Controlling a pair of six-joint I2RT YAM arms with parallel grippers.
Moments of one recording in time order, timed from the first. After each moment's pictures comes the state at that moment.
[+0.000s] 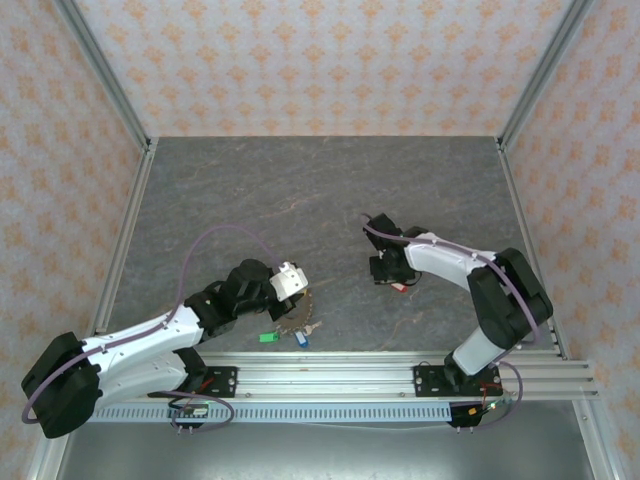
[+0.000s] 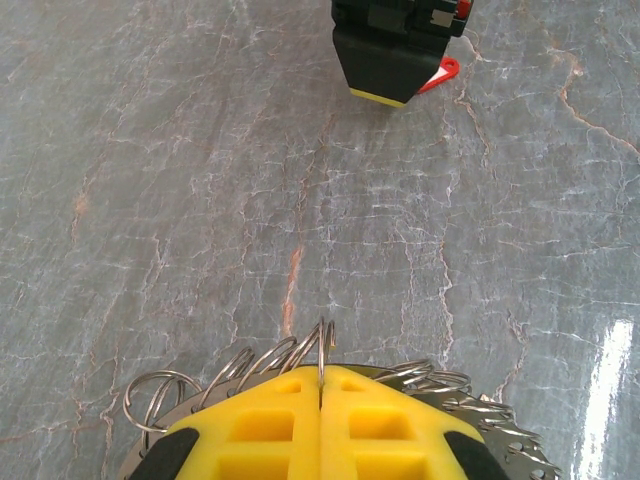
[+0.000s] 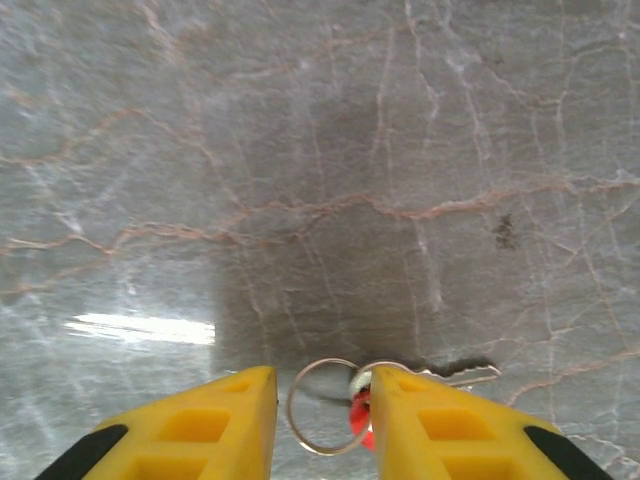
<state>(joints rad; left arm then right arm) -0.77 0.99 0.42 -0.01 0.13 0.27 0.56 1.60 0.90 -0.70 0.10 0.44</state>
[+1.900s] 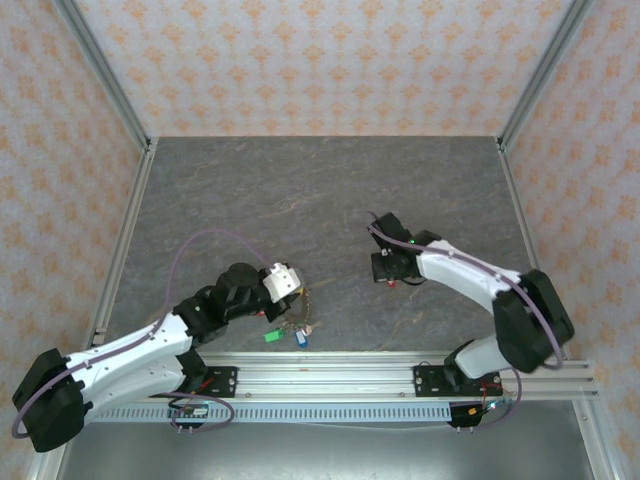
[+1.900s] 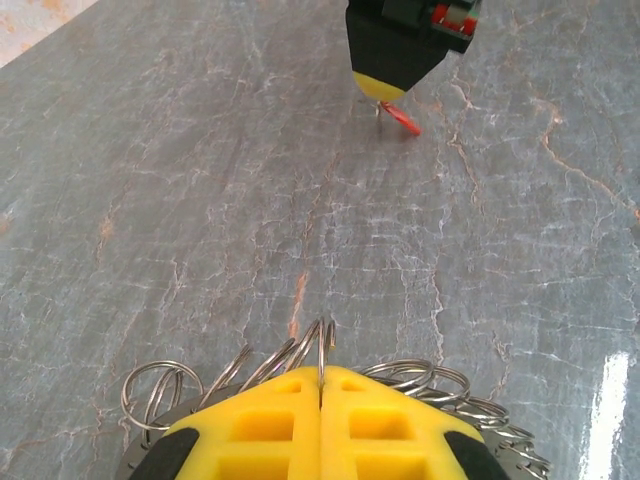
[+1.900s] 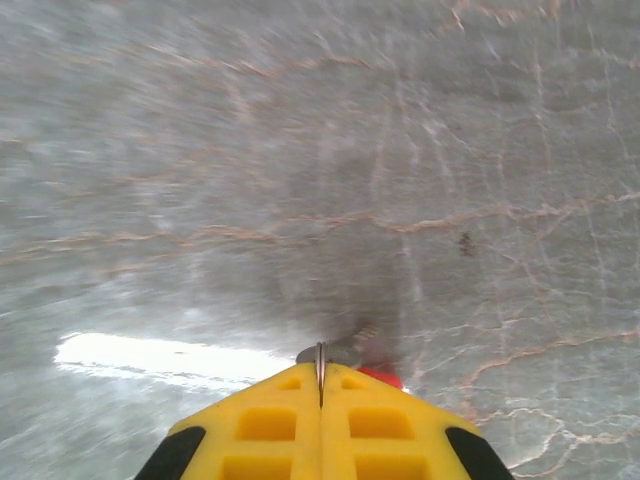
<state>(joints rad) -0.77 0.86 0.38 -0.02 0.14 0.24 0.59 1.40 0.86 -0.65 0.10 0.41</state>
